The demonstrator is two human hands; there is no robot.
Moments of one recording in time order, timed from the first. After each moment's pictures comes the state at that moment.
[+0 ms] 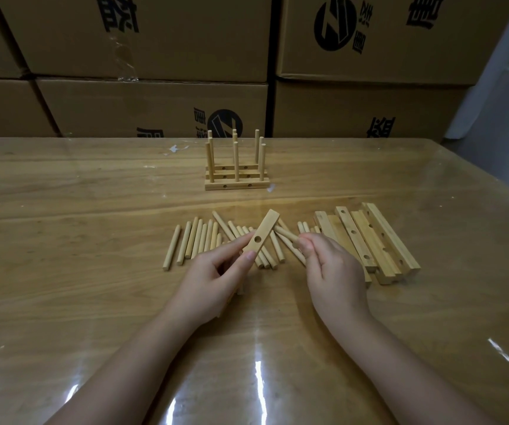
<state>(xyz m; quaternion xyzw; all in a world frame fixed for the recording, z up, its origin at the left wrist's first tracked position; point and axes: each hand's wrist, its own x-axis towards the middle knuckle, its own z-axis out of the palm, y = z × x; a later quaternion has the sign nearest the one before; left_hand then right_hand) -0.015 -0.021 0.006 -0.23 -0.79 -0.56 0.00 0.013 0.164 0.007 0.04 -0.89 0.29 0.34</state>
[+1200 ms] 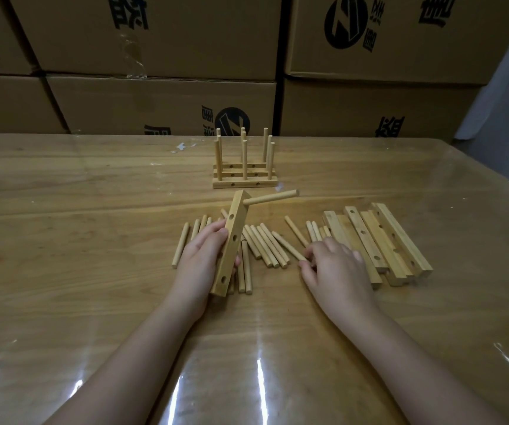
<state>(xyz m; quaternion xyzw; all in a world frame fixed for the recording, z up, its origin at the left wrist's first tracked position) -0.032 -0.025 0.007 0.00 -0.64 -0.76 -0.05 -0.004 0.173 -0.009 -0.01 -0.98 0.11 0.16</state>
